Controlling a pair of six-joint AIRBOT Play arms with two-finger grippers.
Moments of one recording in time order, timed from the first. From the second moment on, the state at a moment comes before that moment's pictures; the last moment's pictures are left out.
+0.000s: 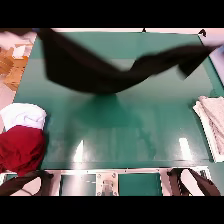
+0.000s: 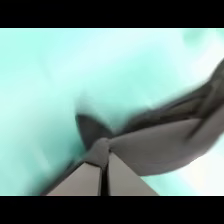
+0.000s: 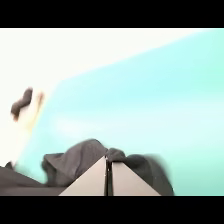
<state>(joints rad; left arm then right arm) 0.06 -1.13 1.90 0.84 -1.29 -1.12 -0.55 -0.82 1.30 -0.46 1.16 1.16</state>
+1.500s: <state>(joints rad) 0.02 -1.63 1.79 0.93 -0.97 -1.09 -0.28 -1.42 1.44 -0.56 0.67 1.10</state>
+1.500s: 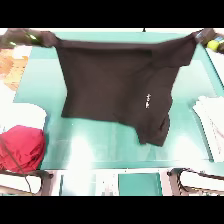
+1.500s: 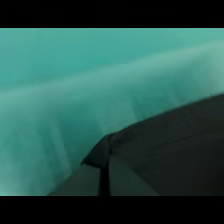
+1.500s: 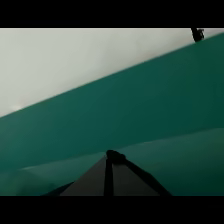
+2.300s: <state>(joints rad) 0.19 -1.87 1.93 0.92 -1.38 -1.26 -0.64 -1.50 1.26 -0.72 1.18 1.15</state>
